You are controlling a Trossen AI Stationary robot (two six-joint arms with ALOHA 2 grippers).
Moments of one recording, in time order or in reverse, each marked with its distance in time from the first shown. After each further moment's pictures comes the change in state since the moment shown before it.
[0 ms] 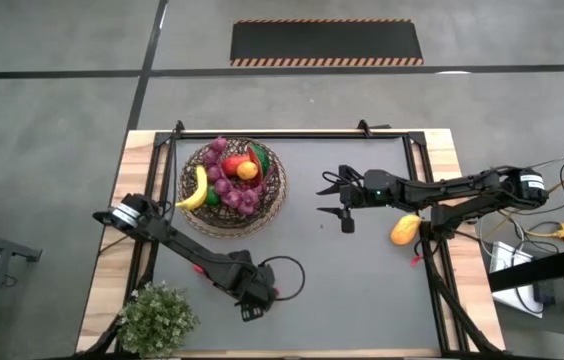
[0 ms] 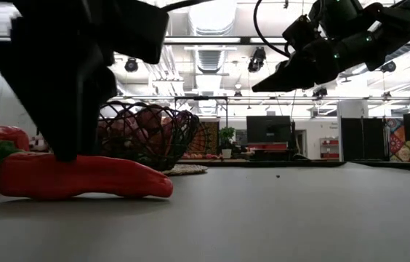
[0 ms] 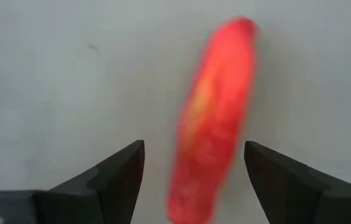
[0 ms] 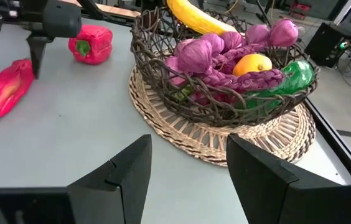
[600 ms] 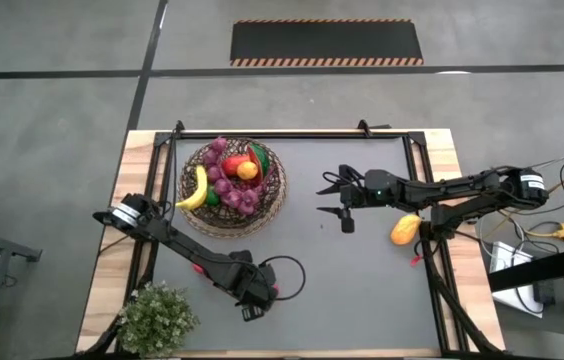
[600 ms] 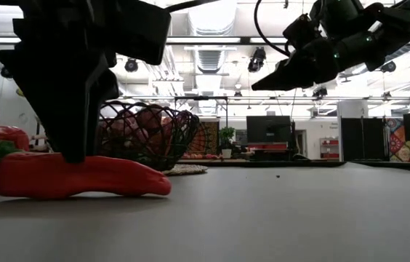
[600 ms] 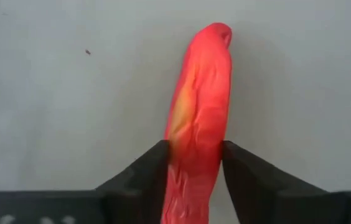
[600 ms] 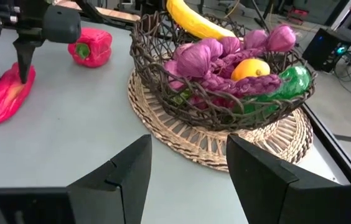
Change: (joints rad) left arm -0.001 0.000 -0.008 0.025 0.007 -0.001; right arm 0.000 0.000 -0.004 0.020 0.000 -0.010
